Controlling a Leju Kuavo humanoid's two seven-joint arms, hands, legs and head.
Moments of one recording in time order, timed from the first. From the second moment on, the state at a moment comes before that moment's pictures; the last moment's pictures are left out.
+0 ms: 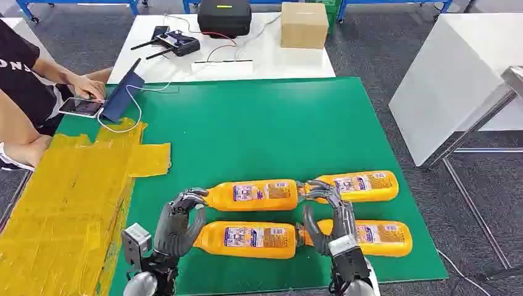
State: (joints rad) left arm 0.05 -0.19 -0.19 -1.41 -0.25 -0.07 -0.52; right arm 0.18 0.23 0.08 -1.64 0.33 0.03 -0.58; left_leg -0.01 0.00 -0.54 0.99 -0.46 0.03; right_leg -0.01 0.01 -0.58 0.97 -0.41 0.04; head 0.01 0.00
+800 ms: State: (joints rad) left arm 0.07 -0.28 -0.16 -1.58 -0.35 0.17 -0.60; right arm 0.11 0.31 0.30 -1.65 0.35 -0.20 -0.62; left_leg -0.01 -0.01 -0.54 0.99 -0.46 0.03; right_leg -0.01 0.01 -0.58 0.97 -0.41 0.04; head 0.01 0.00
